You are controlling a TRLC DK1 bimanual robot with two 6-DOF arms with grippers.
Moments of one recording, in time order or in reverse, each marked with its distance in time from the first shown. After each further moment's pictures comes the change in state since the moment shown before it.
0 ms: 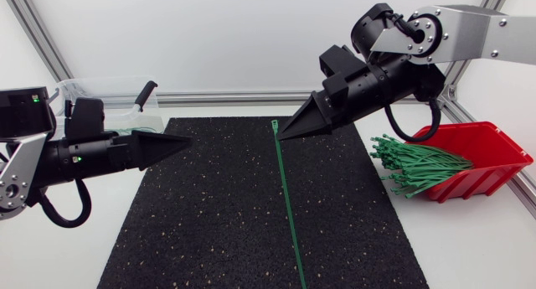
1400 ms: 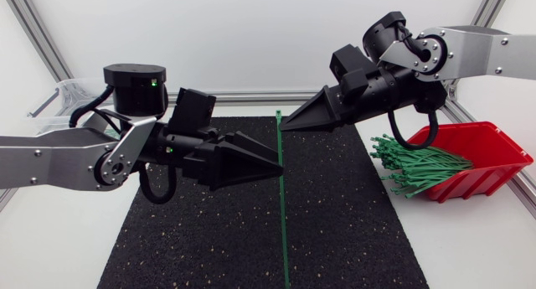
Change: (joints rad) left arm -0.431 0.339 0.222 0.216 0.229 -0.007; right arm -0.056 -0.027 -0.105 0.190 -0.185 0.041
